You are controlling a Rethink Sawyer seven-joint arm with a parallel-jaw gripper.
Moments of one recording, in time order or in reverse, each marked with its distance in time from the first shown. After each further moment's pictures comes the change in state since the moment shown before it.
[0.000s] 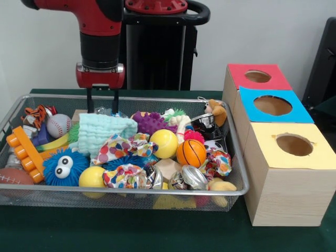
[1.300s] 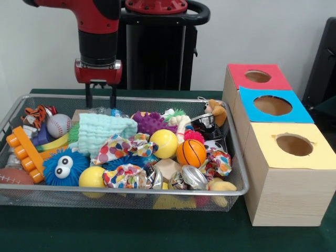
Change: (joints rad) arm -0.011 -0.001 -0.035 0.030 0.024 0.000 0.000
